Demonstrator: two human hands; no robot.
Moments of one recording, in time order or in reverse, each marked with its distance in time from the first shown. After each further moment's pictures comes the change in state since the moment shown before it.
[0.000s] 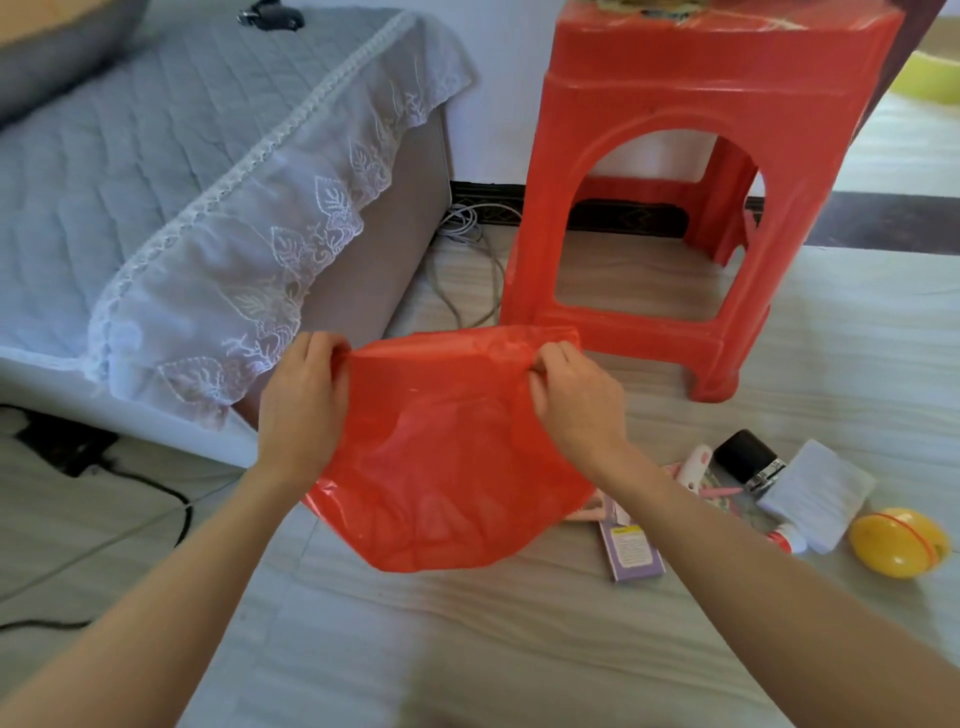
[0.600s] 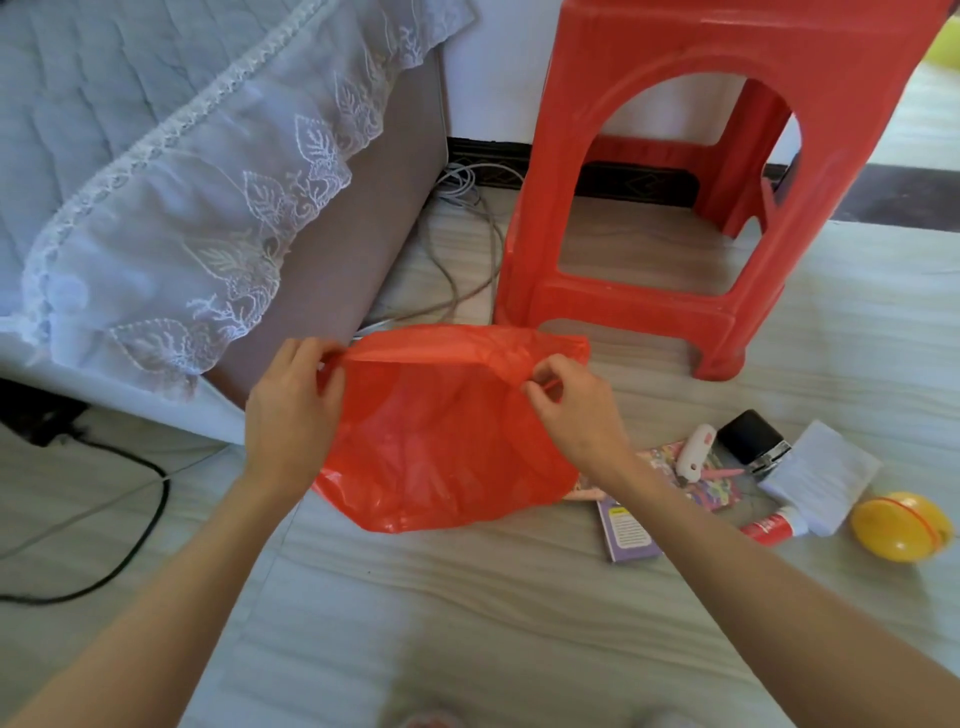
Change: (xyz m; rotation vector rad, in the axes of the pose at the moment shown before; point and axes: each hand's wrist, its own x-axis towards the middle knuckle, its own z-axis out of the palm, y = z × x) left_hand -0.025 -0.016 0.022 -0.038 0.019 -0.048; right_hand -0.022 0.014 0.024 0.375 -0.260 0.269
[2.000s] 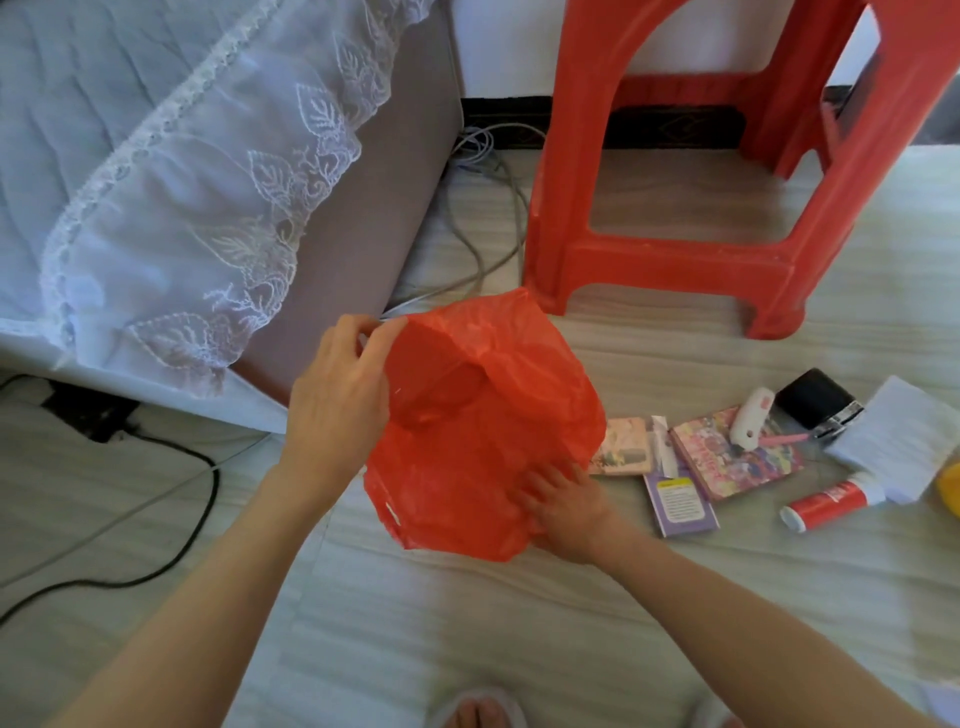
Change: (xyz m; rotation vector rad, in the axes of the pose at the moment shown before) left_hand -0.003 0.010 -0.001 0.216 -0.156 0.280; right_hand -0.075 0.068 0.096 -0.711 -0.678 -0.371
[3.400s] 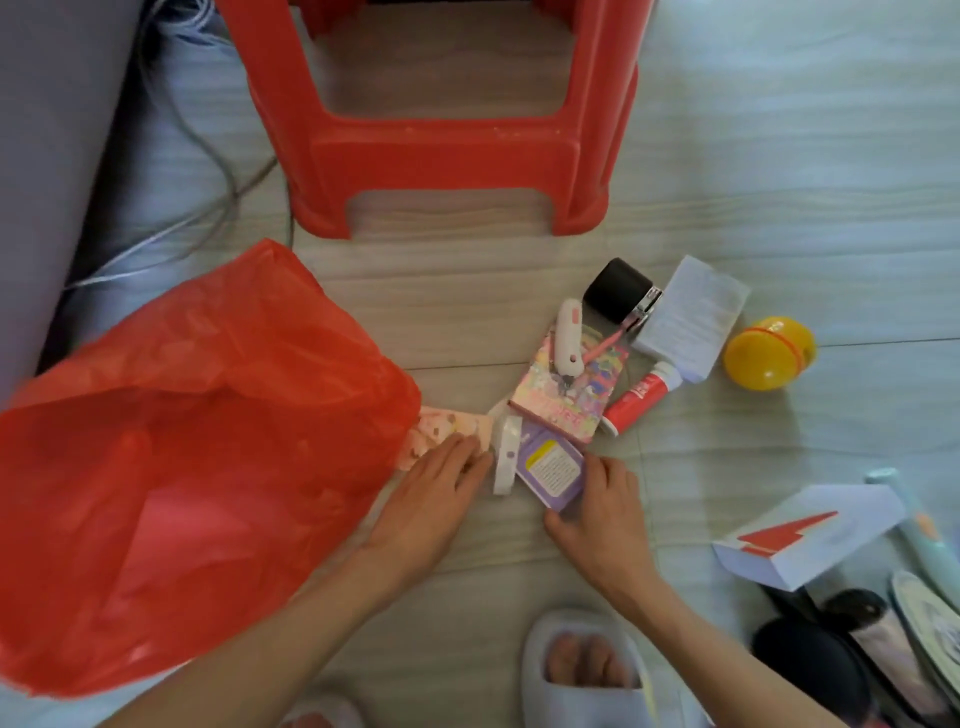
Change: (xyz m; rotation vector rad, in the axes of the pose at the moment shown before) left_hand -0.100 0.183 0.195 -0.078 -0.811 0.578; right_hand -0.163 0.085 0.088 0.532 0.413 0.943
